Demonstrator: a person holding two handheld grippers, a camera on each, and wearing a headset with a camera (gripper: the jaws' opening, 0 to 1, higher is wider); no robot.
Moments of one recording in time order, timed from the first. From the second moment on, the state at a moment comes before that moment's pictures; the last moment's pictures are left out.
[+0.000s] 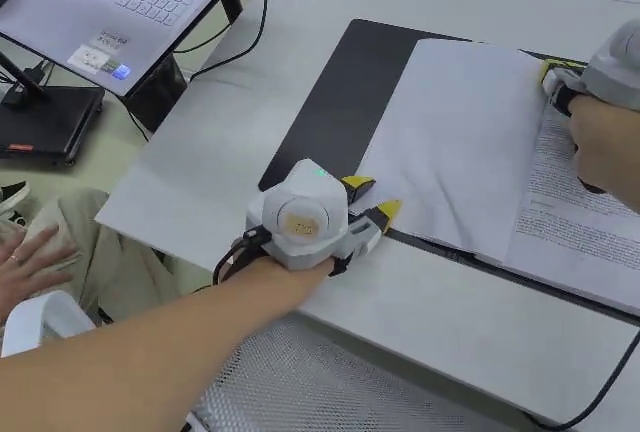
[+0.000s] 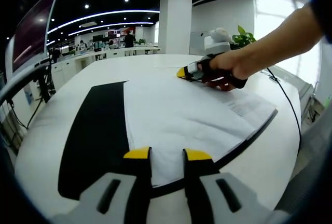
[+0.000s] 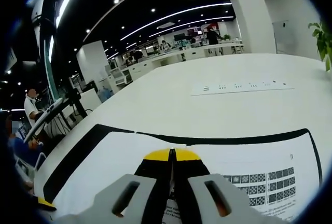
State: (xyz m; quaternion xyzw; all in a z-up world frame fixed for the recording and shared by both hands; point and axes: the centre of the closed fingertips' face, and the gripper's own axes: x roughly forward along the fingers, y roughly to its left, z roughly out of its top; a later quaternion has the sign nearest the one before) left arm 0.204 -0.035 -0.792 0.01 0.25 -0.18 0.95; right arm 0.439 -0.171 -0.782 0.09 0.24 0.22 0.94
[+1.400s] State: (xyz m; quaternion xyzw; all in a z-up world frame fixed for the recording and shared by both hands) left arm 0.202 -0.033 -0.791 0.00 0.24 -0.18 0.95; right arm 0.313 -0.162 -0.760 0.18 0.26 0.24 0.92
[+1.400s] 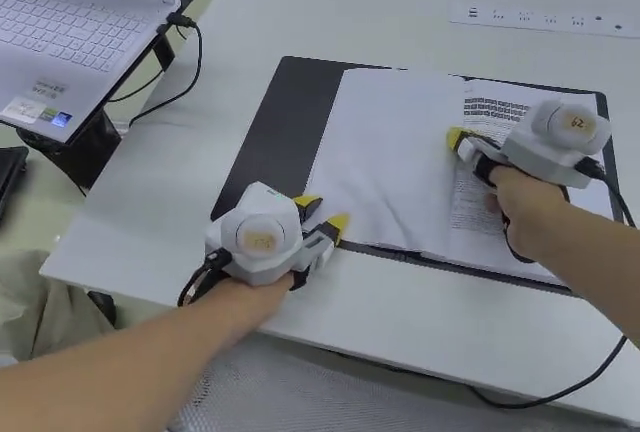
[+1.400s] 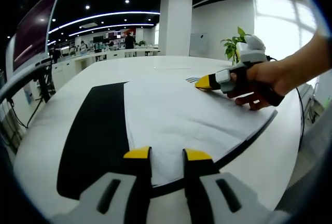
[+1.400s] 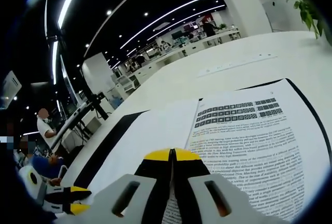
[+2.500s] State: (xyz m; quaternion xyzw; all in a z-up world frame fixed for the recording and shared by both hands) left arm 0.200 -0.035 -0.790 0.01 0.24 -0.19 0.95; right arm 0.220 -0.161 -0.780 0.19 0.29 0.26 0.90
